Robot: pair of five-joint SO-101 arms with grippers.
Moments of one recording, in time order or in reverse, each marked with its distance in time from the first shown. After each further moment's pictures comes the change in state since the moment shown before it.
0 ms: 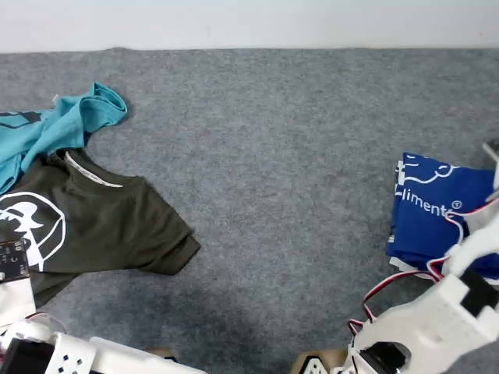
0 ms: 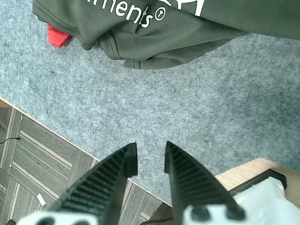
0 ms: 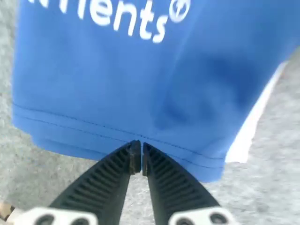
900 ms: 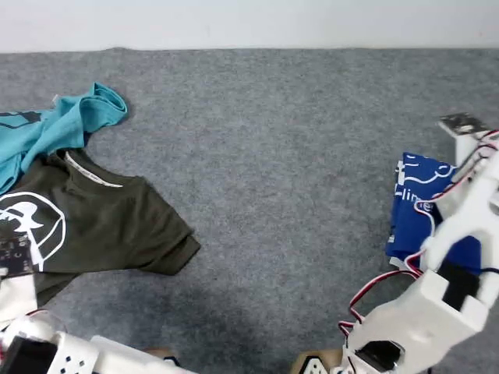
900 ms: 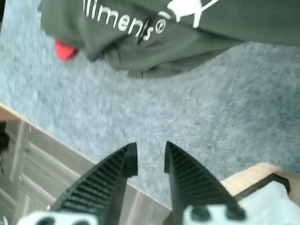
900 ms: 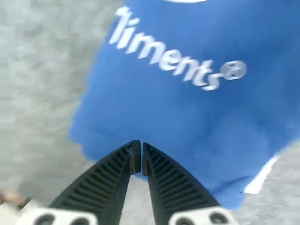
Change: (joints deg) left arm 4.3 0.0 -2.7 0.3 0.0; right arm -10.8 -1.3 -0.1 6.0 -1.5
